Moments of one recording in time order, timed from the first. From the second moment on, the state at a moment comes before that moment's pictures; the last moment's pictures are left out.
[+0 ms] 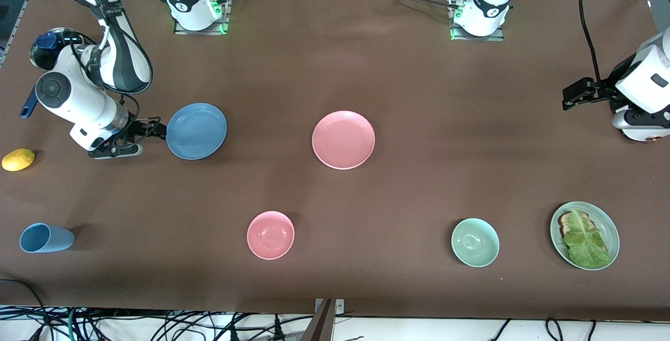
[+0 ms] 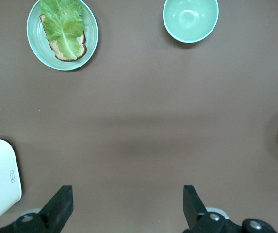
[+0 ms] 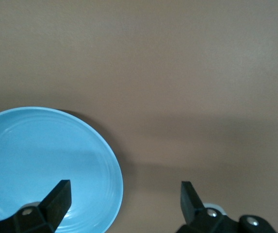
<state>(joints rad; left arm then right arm) -0.05 0.11 0.02 -1.50 0.05 1.50 -0.02 0.00 0.25 -0.06 -2.22 -0.02 2.40 -0.16</state>
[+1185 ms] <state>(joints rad) -0.06 0.11 0.02 -1.50 0.05 1.50 -0.02 0.00 0.36 -0.05 -2.25 -0.02 2.48 -0.16</state>
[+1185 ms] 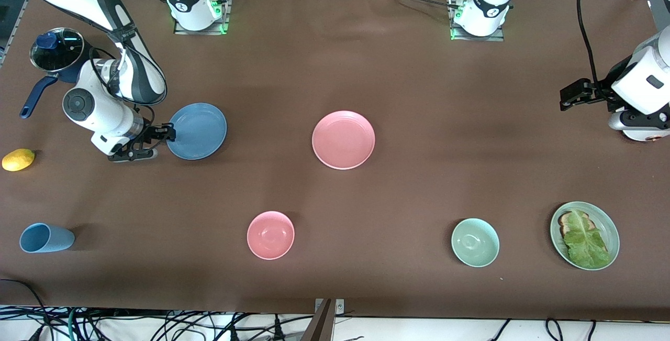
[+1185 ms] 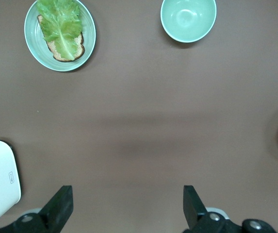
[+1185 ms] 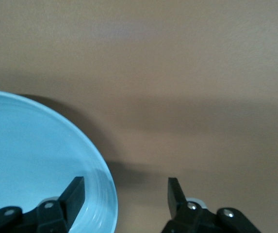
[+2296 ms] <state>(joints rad) -0.06 0.11 0.02 -1.50 0.05 1.50 -0.02 0.00 0.36 -0.03 -2.23 -0.01 2.43 -0.16</state>
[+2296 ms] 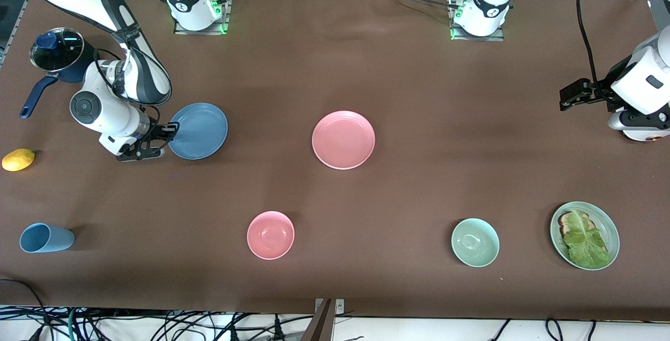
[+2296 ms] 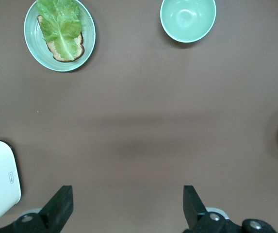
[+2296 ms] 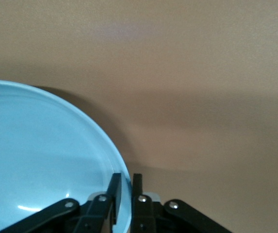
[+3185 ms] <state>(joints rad) -0.06 0.11 0.02 -1.50 0.05 1.50 -0.02 0.03 0.34 -0.01 -1.93 0.02 2.11 -0.16</state>
